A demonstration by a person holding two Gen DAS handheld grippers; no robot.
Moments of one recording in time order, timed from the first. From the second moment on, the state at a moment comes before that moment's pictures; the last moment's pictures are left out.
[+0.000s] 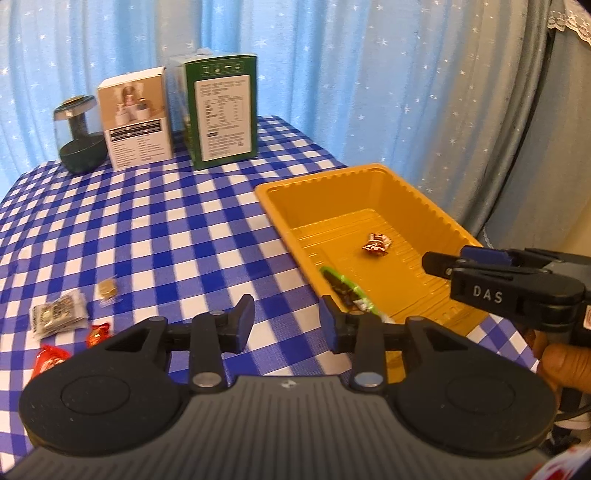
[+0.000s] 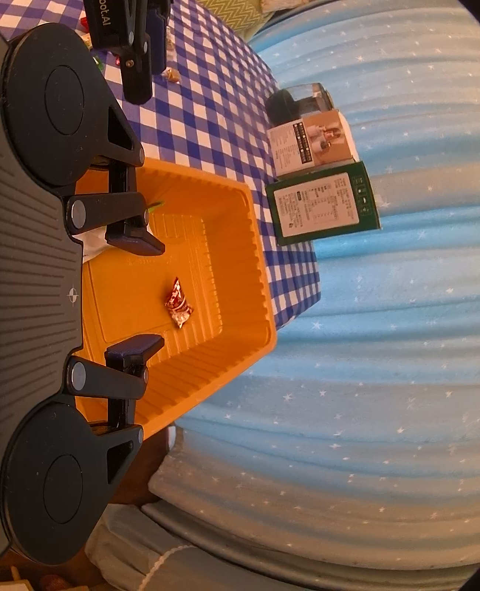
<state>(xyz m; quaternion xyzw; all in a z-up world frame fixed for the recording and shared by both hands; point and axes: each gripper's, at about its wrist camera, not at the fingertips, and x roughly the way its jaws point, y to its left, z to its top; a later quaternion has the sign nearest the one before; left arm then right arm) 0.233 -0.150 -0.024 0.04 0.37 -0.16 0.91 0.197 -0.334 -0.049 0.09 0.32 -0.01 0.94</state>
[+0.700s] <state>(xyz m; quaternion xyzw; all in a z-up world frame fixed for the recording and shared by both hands) 0.204 -0.050 -0.021 0.02 0.37 -0.08 0.92 0.194 -0.227 -0.036 0.02 0.32 0.08 0.95</state>
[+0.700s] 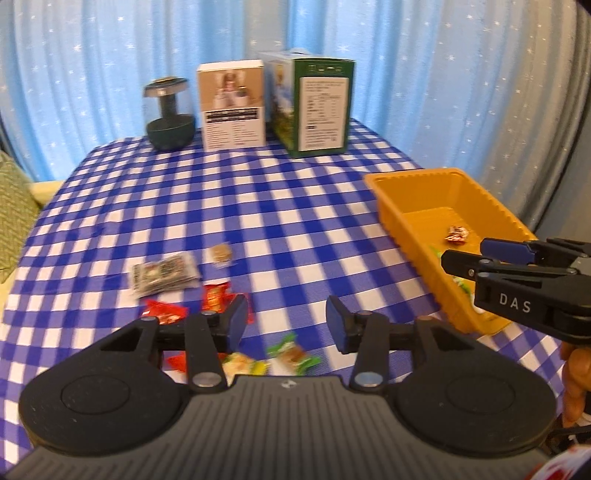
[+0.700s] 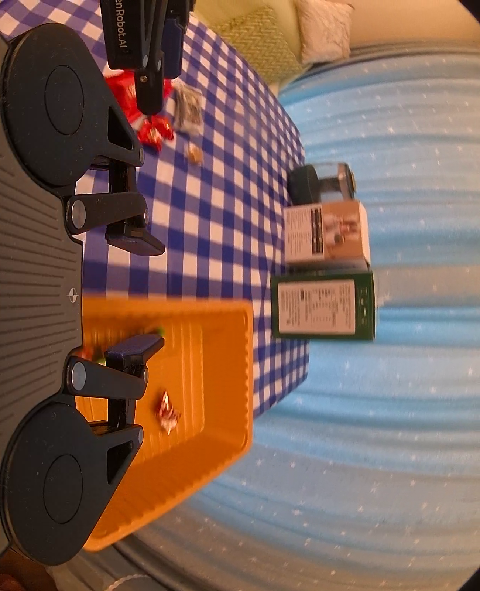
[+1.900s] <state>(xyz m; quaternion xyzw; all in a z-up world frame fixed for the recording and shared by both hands) 0.180 0.063 -0.053 0.00 0.40 0.00 0.92 0.199 -0.113 -0.069 -0.07 0.35 0.17 0.92</state>
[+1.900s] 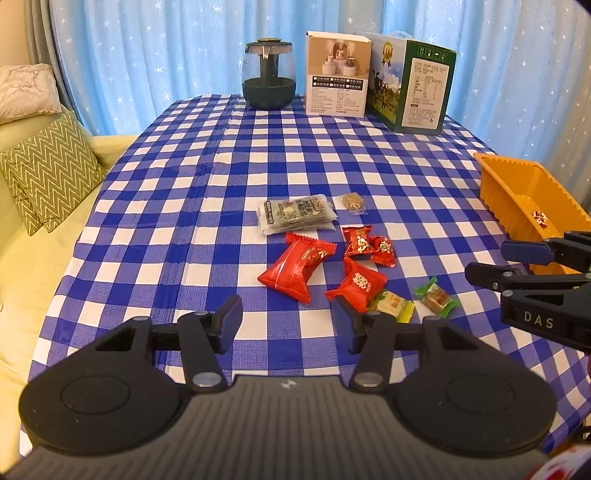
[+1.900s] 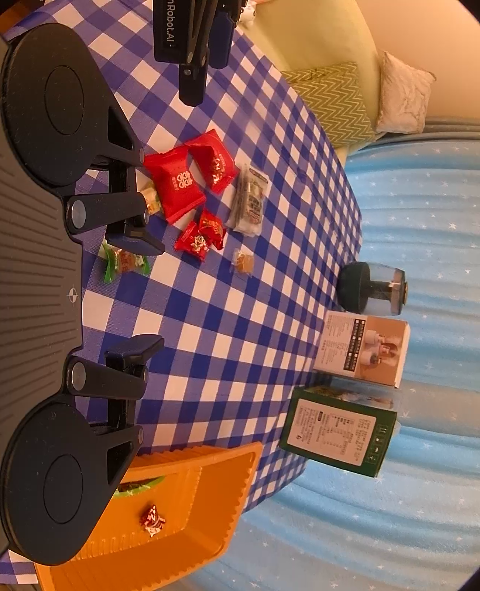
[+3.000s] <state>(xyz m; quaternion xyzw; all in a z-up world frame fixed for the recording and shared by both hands) 0.217 0.032 -0.098 0.08 0.37 -0.16 0.91 0.226 -0.112 -0.117 -0.05 0.39 0.25 0.88</state>
